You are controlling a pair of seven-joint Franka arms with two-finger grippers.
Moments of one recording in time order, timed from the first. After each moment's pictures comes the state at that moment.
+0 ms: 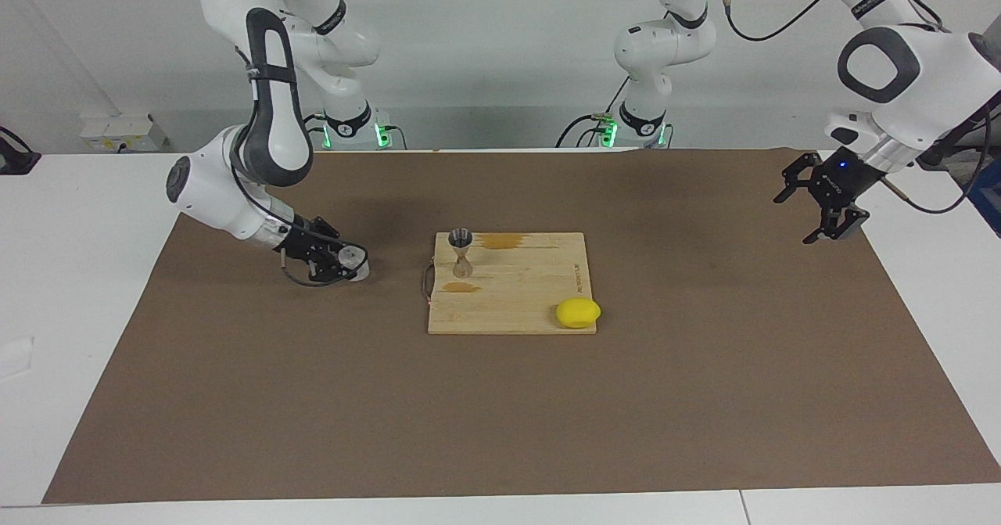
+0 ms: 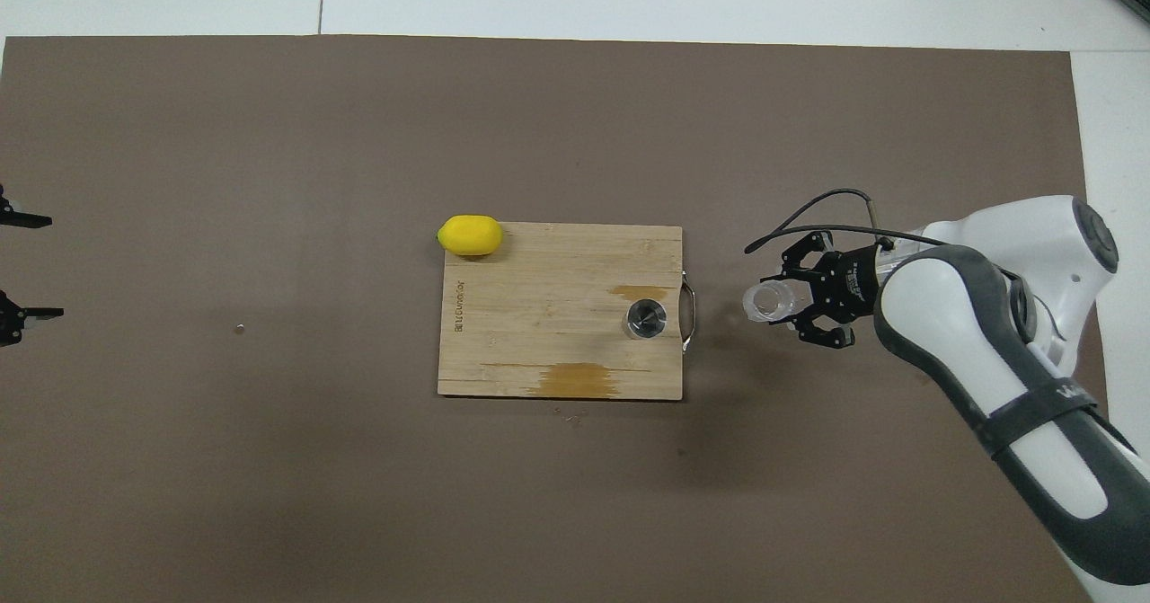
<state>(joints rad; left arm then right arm) 0.17 -0.07 0.03 -1.88 -0.21 1.88 1.71 0.02 0.14 0.07 -2.13 0.62 2.18 1.10</state>
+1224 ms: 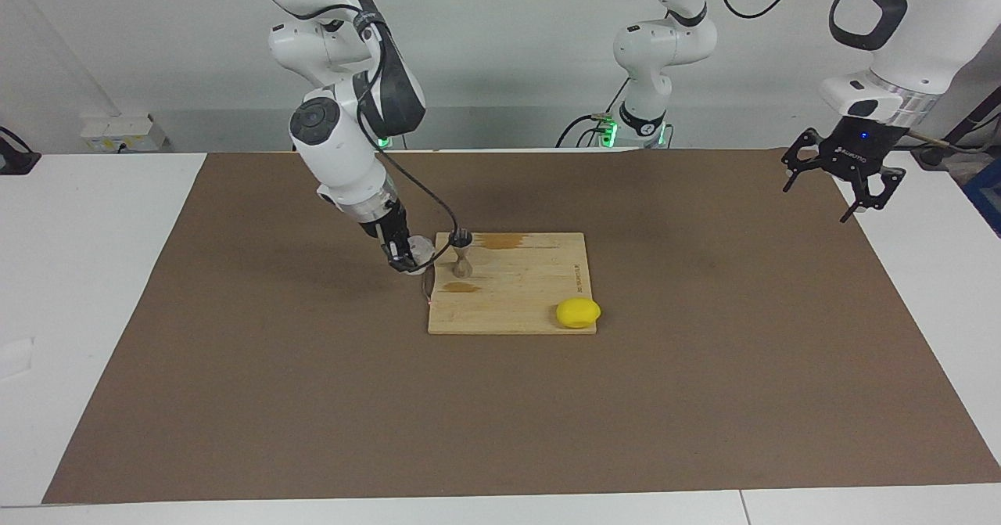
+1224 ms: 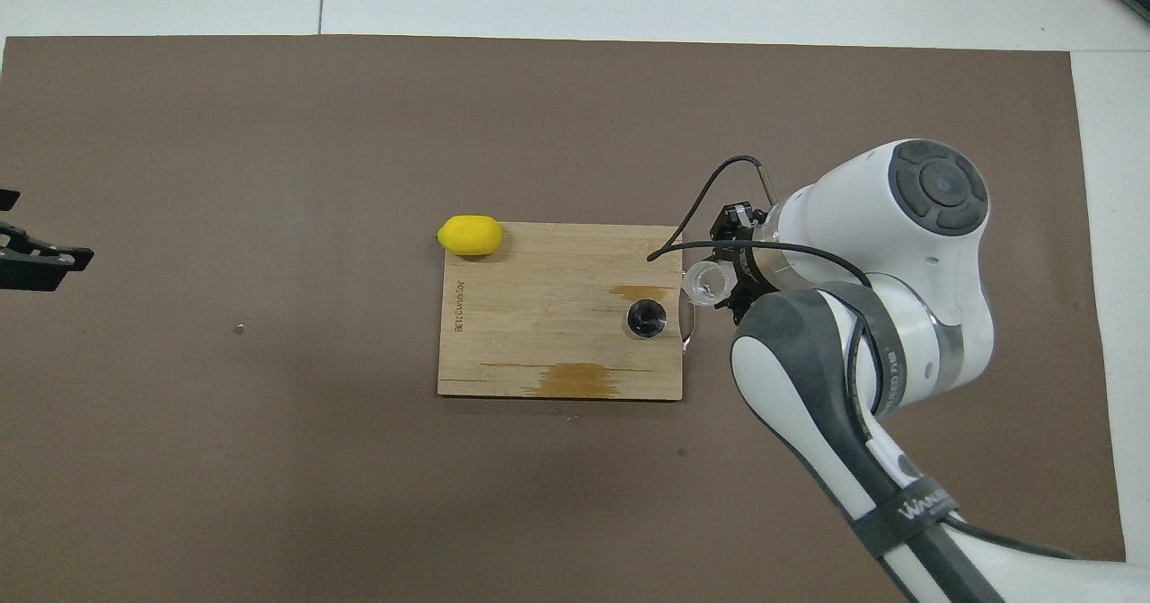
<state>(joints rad) 0.11 -0.07 -0.01 -1.77 -0.14 1.83 0.70 0.28 0.14 0.07 -1.88 0.14 2.04 1.62</state>
